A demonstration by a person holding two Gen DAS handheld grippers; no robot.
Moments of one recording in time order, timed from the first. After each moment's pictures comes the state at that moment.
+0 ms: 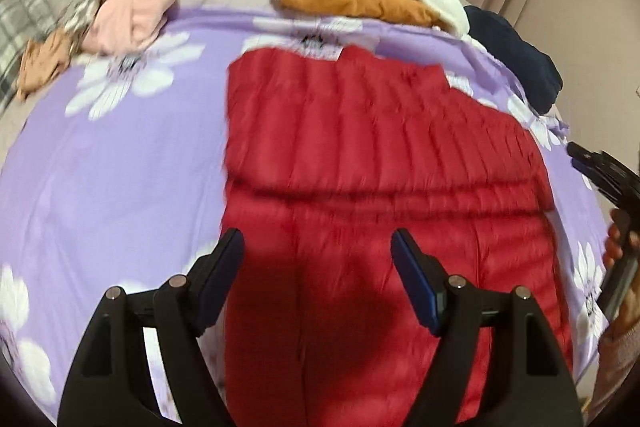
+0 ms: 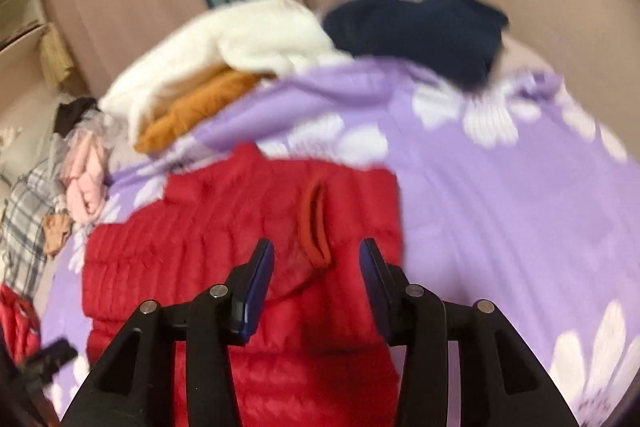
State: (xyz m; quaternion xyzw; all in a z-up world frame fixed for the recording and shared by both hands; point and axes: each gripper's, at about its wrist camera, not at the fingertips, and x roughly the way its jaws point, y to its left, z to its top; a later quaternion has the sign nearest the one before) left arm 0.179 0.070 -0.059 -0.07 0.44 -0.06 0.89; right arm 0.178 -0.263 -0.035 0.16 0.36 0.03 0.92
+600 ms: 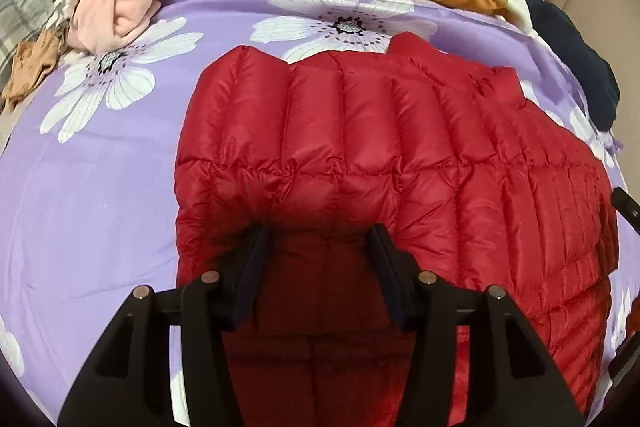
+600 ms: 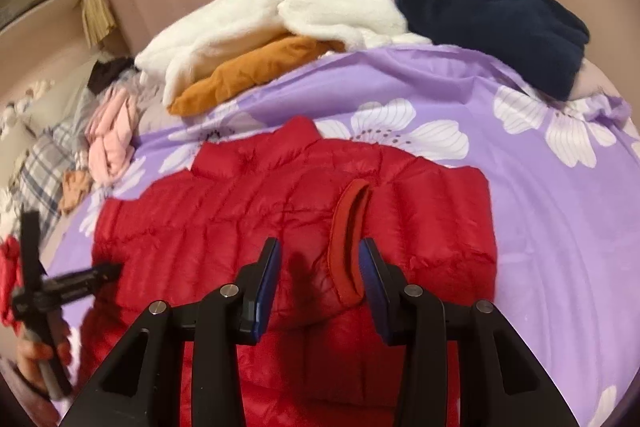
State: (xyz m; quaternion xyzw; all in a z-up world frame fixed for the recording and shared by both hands) left arm 0.275 0.075 -0.104 -0.06 0.48 -0.01 0.88; right arm 0.222 -0.220 -0.070 0.11 0.38 0.11 0.91
